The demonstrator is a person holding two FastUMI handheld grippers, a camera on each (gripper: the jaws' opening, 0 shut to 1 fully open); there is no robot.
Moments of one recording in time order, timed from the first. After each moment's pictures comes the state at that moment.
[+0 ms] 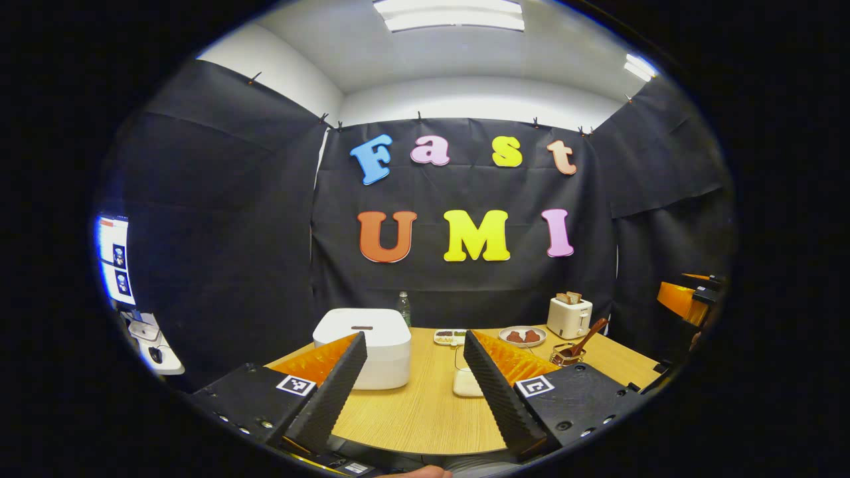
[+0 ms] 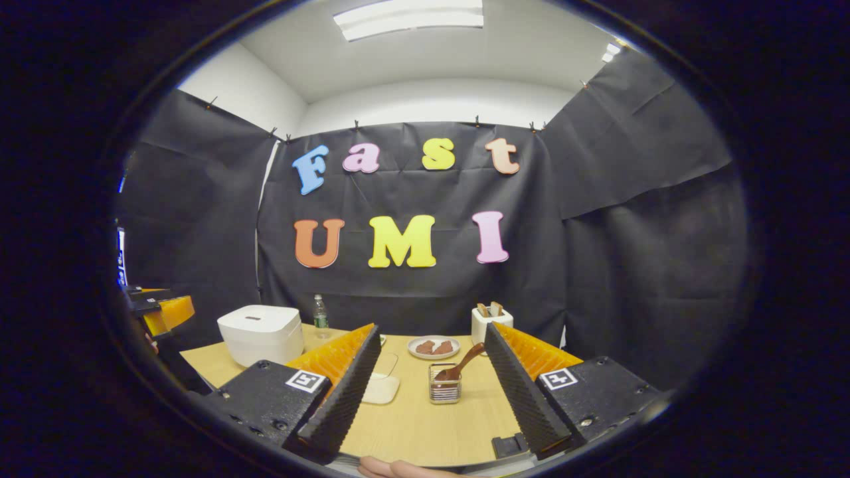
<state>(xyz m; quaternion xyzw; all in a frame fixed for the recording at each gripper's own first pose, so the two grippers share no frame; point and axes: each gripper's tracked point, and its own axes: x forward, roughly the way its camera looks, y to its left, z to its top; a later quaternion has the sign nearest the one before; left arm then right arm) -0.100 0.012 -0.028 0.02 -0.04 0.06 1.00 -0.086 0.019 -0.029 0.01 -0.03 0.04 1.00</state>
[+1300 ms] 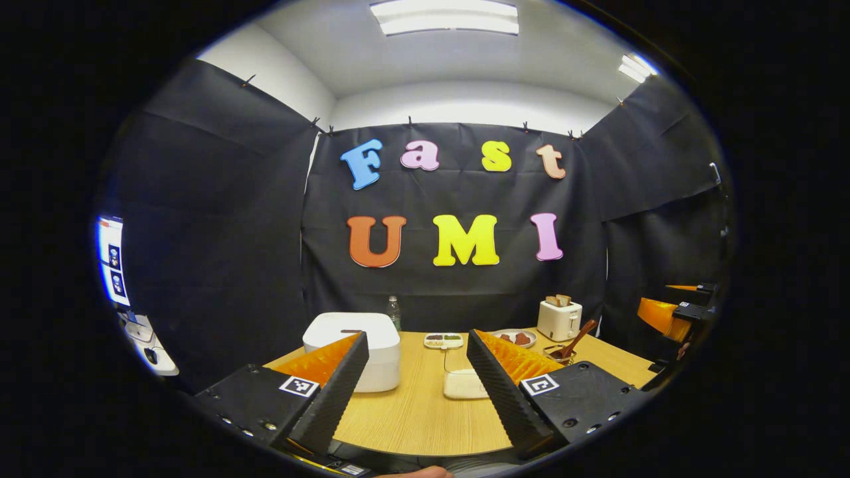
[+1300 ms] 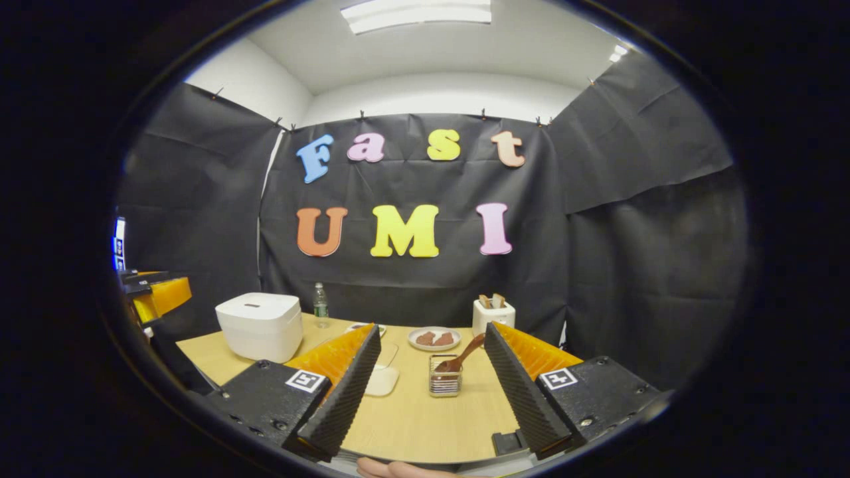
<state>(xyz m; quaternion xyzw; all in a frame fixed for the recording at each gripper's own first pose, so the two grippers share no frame) -0.101 0.004 -0.036 0.01 -0.05 0.05 1.00 -0.080 0.026 -0.050 -0.01 -0.02 0.05 1.00</state>
